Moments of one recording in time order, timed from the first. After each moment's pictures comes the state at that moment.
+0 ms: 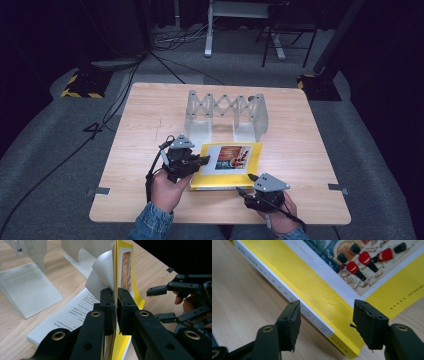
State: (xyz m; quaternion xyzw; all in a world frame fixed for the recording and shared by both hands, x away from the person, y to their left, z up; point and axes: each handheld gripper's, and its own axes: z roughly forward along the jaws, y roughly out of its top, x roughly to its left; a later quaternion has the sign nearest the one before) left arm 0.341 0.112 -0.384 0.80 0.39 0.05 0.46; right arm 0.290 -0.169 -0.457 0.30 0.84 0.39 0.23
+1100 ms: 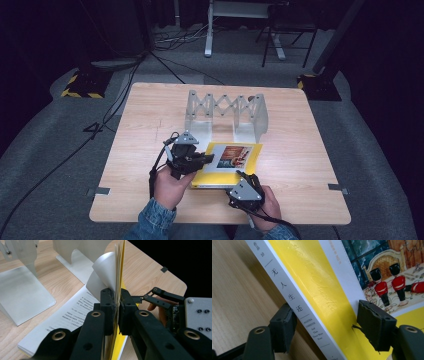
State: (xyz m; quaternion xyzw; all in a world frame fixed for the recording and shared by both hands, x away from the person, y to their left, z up) left arm 0.350 0.104 -0.378 0.80 0.38 0.03 0.46; right arm 0.294 -0.126 -0.491 0.22 0.84 0.35 0.35
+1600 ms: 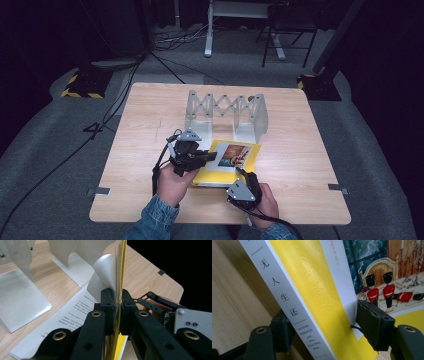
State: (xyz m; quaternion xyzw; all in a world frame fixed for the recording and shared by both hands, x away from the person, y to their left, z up) left arm 0.357 0.097 -0.376 0.80 0.37 0.02 0.47; right arm 0.300 -0.118 -0.499 0.21 0.83 0.32 0.40
